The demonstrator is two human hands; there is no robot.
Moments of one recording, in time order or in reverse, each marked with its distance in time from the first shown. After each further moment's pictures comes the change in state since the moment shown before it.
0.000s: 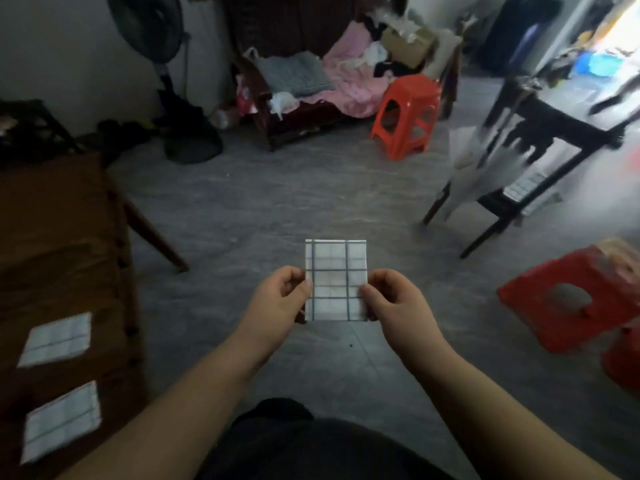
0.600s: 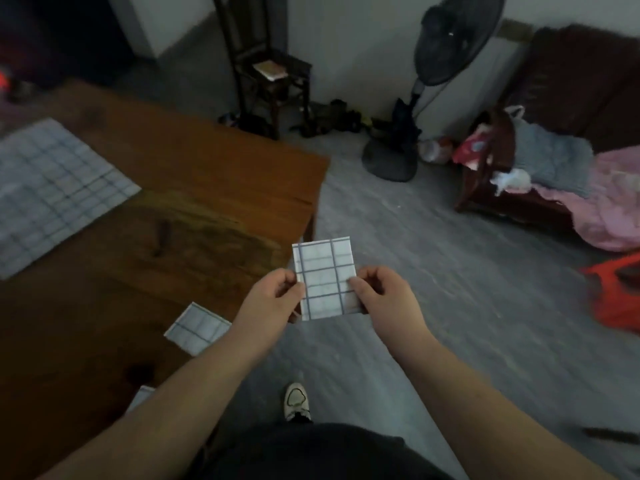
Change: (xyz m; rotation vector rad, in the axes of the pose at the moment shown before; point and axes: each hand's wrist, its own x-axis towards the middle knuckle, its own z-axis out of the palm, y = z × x) left_hand 0.118 -0.026 -0.321 -0.126 0.734 -0.236; right_hand 0.230 -0.150 0.378 -0.354 -0.649 -0.167
